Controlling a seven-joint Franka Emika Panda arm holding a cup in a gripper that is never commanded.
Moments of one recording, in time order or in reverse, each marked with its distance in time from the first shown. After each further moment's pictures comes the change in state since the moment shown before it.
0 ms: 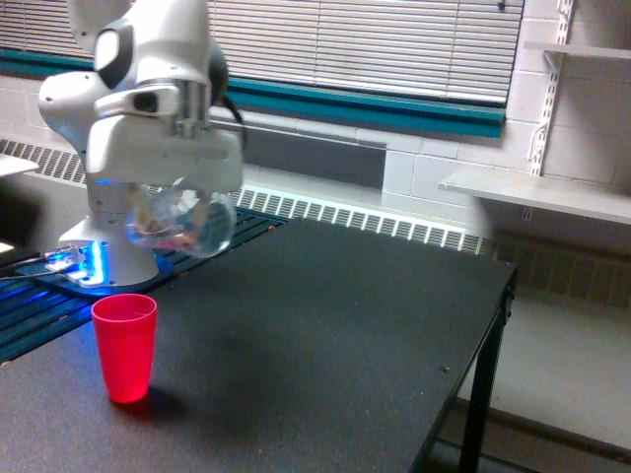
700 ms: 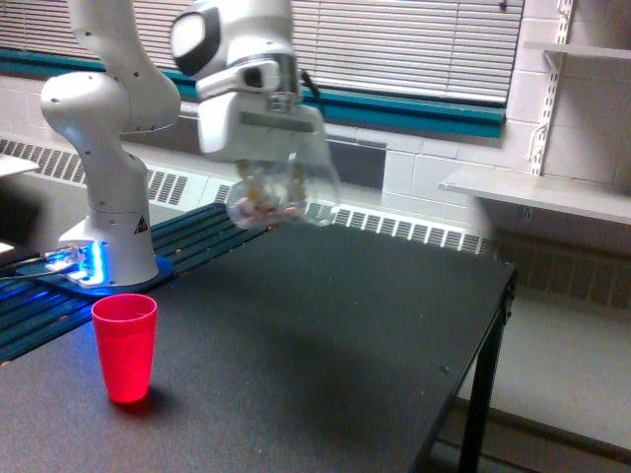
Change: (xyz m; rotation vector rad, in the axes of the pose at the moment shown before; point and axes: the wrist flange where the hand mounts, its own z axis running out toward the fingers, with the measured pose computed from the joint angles) arm 0.005 -0.114 -0.031 0.121 0.028 -0.102
